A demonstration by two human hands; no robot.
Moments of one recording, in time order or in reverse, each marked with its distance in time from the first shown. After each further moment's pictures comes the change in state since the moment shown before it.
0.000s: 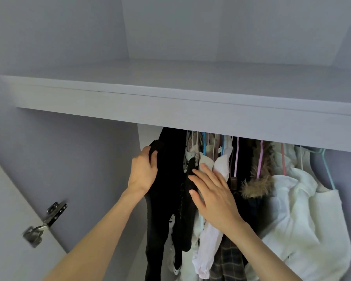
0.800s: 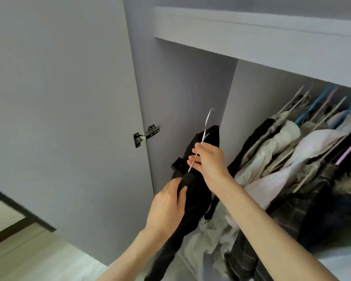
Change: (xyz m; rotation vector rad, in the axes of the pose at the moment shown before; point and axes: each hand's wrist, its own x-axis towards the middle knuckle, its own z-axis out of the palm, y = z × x) left_hand -0.238 -0.031 -0.063 0.222 0.113 -0.307; right_hand 0.024 -0.174 -0.002 1.509 -0.581 0.764
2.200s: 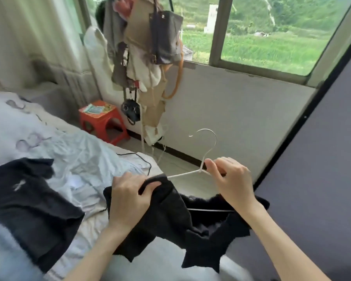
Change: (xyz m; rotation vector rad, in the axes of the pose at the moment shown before) left_hand -0.373 -0.098 -0.304 0.840 0.977 -0.752; right_hand -0.242 0.143 0.324 -0.546 -1.022 -1.305
